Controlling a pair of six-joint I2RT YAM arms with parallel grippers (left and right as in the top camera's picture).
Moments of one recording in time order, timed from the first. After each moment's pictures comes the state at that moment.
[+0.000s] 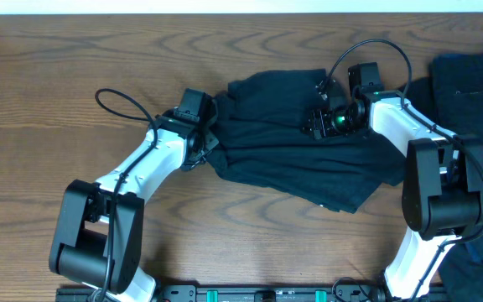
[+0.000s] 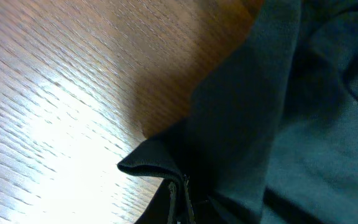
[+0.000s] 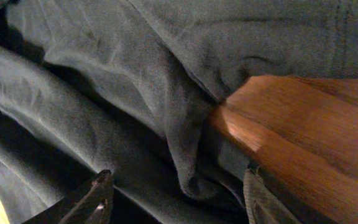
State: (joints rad) left arm -0.31 1.74 1.04 -0.59 -0.03 -0.98; right arm 0.11 2.01 1.26 -0.50 -0.50 -0.06
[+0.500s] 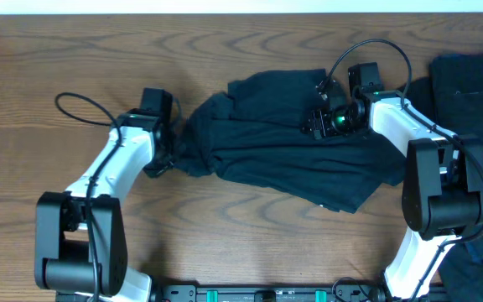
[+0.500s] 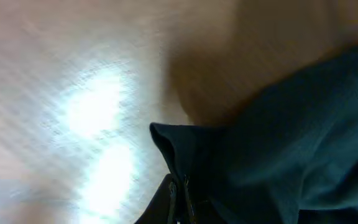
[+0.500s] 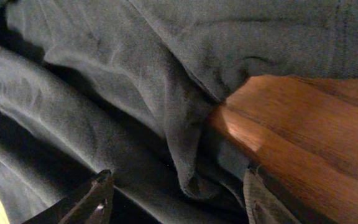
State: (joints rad) left arm -0.11 1.69 1.04 -0.79 -0.04 -0.83; right arm 0.11 2.01 1.26 -0.50 -0.50 -0.06
